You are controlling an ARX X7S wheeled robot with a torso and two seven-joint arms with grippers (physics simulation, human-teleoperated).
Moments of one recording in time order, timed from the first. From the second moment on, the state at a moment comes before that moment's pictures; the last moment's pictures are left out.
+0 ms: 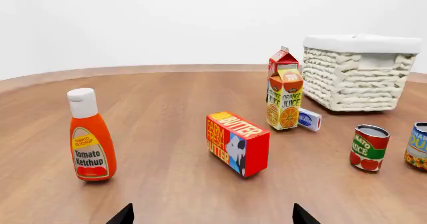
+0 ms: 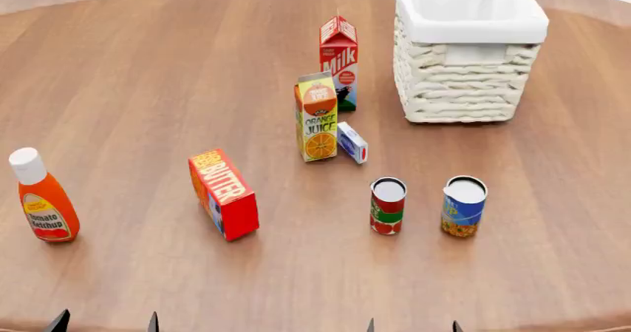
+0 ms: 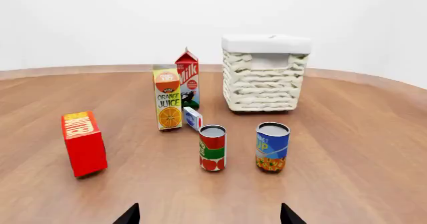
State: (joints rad) left arm 0.00 0.00 0.00 0.00 0.00 0.00 0.00; right arm 0.00 0.00 0.00 0.00 0.00 0.00 0.00
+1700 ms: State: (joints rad) left arm 0.24 -0.14 -0.01 0.41 -0.19 0.18 -0.22; right arm -0.20 0.14 0.02 -0.38 0.26 -0.13 0.18
